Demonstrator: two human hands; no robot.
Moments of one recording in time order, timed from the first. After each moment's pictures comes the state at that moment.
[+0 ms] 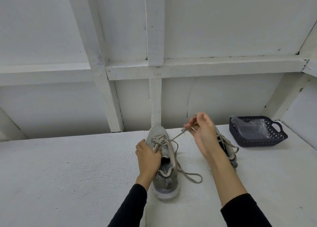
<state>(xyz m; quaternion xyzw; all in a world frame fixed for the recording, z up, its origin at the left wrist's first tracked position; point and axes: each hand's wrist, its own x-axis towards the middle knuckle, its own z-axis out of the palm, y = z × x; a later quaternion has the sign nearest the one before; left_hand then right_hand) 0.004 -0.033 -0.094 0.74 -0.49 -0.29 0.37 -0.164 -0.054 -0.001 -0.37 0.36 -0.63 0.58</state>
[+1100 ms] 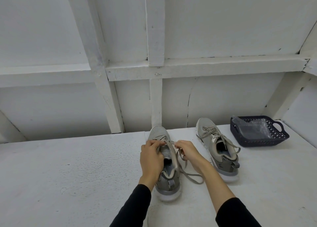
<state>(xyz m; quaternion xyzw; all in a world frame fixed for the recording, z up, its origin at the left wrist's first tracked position) 0.002 -0.037 -0.099 0.68 -0.59 -0.20 0.39 -0.138 -0.053 -0.062 -0.50 0.58 -0.36 0.54</state>
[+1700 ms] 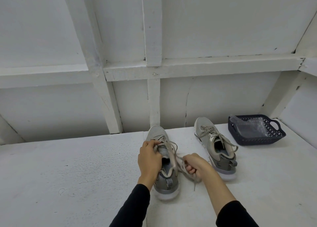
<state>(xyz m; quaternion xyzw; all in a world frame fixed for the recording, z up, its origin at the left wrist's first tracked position) 0.003 -0.035 -0.099 0.69 -0.55 -0.23 0.40 -0.158 -0.043 -0.084 -0.34 0.69 -0.22 0.60</state>
